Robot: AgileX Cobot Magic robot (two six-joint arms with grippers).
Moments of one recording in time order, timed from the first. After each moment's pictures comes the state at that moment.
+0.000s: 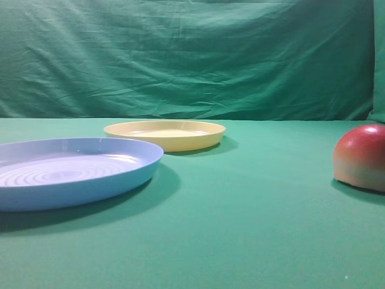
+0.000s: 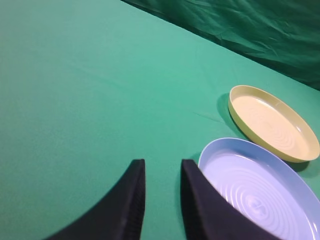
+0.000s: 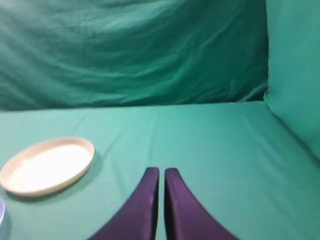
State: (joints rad) left arm 0.02 -0.01 0.02 -0.13 0.35 -0.12; right arm 0.06 0.10 -0.22 0.26 0.47 -0.14
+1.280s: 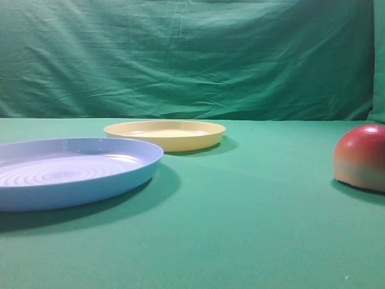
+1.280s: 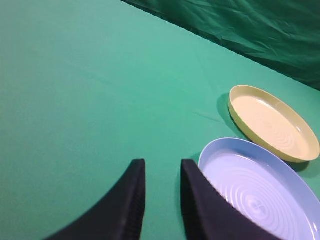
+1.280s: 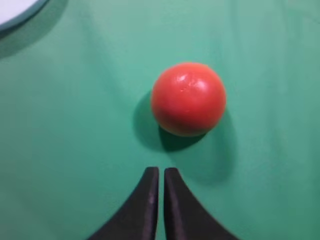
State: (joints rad) left arm 0.02 -0.01 0.02 -0.13 0.35 -0.12; right arm 0.27 0.97 -0.53 0.32 0.71 -0.49
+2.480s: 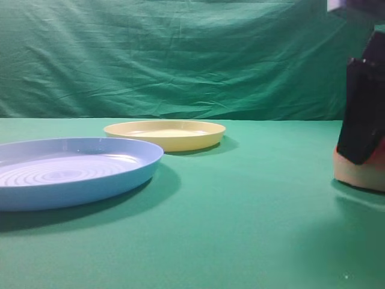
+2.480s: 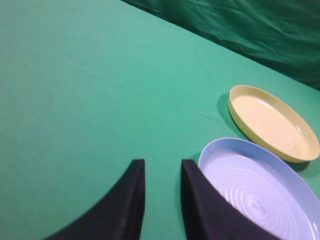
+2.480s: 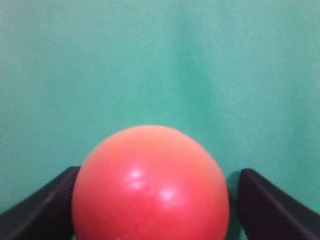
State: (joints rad) left arm 0.02 -0.01 0.02 -0.13 0.35 -0.12; right arm 0.31 1.58 -0.69 0.36 0.44 -0.49
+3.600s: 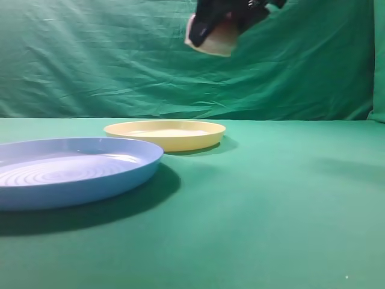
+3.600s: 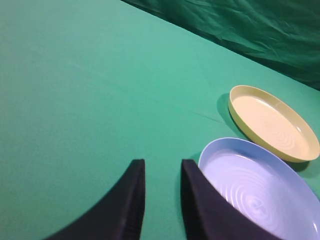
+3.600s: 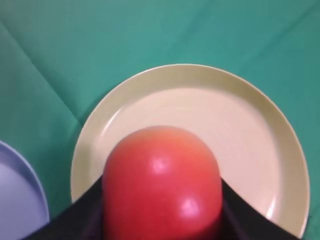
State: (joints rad) left arm 0.02 -0.01 0.02 -0.13 0.35 -0.12; right arm 0.58 2.04 -1.54 0.36 0.49 -0.49
